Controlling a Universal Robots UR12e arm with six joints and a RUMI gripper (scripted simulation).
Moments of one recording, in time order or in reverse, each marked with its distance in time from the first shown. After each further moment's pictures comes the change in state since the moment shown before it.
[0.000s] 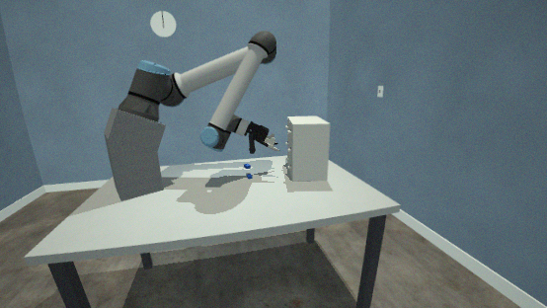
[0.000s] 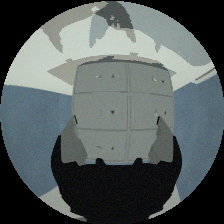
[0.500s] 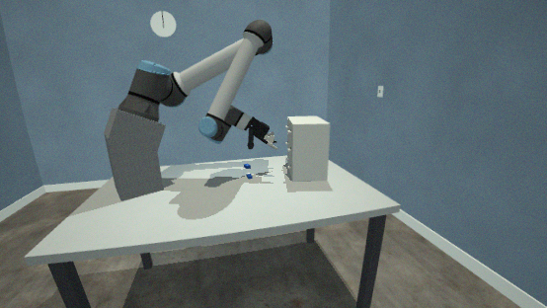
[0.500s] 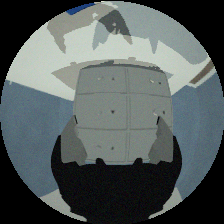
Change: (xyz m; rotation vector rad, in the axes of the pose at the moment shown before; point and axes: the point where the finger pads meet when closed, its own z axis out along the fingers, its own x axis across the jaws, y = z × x) arm 0.000 0.005 -0.011 0.112 0.000 0.000
